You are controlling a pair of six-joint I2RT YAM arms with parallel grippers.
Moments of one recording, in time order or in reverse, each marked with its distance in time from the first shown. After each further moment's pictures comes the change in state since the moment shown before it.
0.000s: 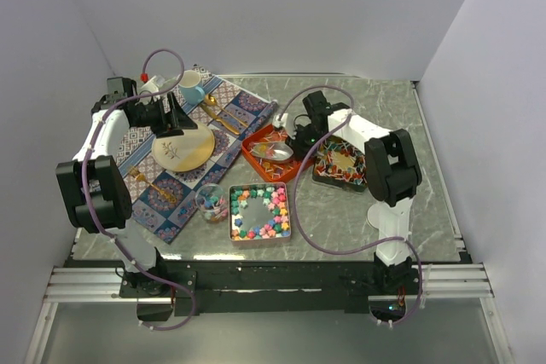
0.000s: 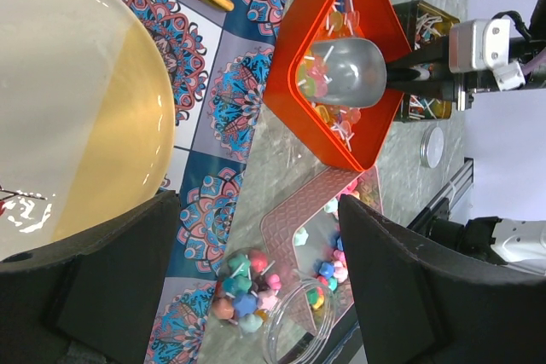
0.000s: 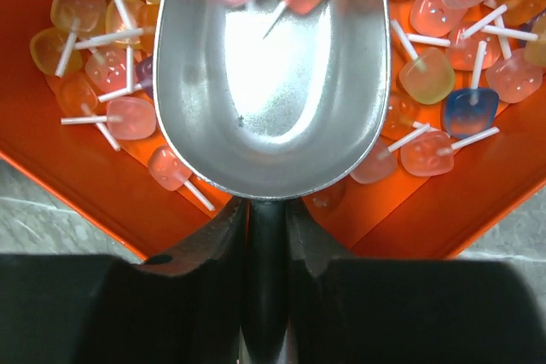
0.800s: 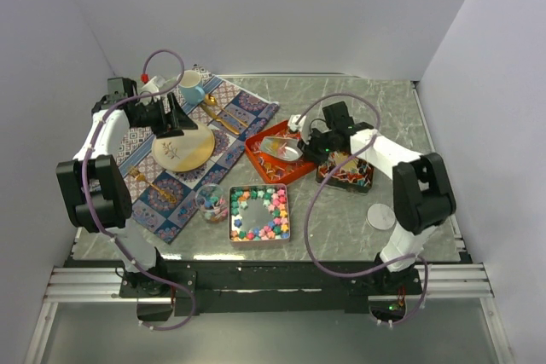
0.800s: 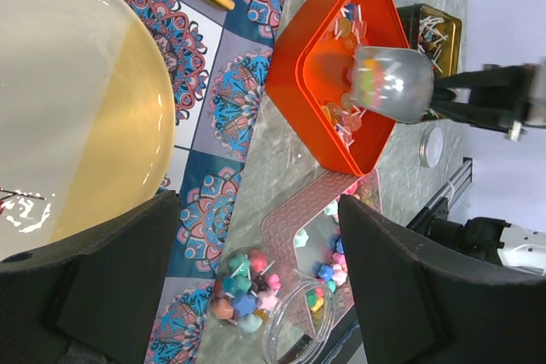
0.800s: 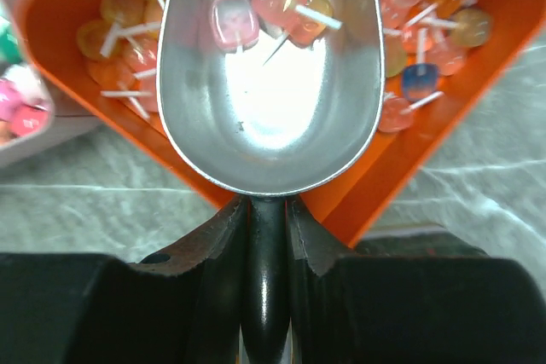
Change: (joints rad) left arm 0.000 0.004 -0.003 0.000 0.001 -0.001; right arm -0.034 -0.317 -0.374 0.308 -0.010 0.122
